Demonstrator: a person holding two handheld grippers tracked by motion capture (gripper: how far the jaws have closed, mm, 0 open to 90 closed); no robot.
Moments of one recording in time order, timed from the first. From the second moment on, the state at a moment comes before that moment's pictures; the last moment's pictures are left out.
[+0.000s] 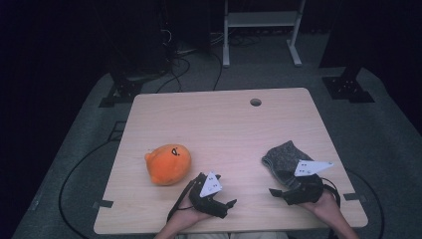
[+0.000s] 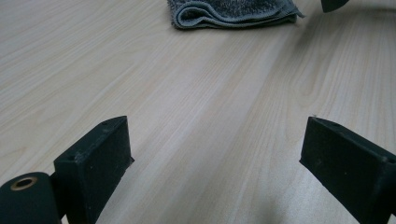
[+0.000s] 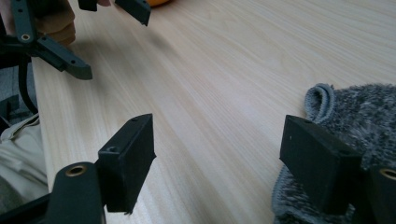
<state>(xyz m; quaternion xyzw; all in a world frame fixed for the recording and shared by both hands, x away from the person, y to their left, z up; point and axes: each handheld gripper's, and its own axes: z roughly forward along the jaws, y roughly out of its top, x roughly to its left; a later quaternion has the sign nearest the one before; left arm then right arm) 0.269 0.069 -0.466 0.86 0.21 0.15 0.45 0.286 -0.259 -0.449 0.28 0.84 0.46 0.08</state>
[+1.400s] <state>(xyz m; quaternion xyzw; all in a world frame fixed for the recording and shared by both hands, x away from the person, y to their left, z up) 0.281 0.144 -0.387 0.79 0.24 0.22 0.52 0.287 -0.259 -0.448 0.28 0.84 0.45 0.10</state>
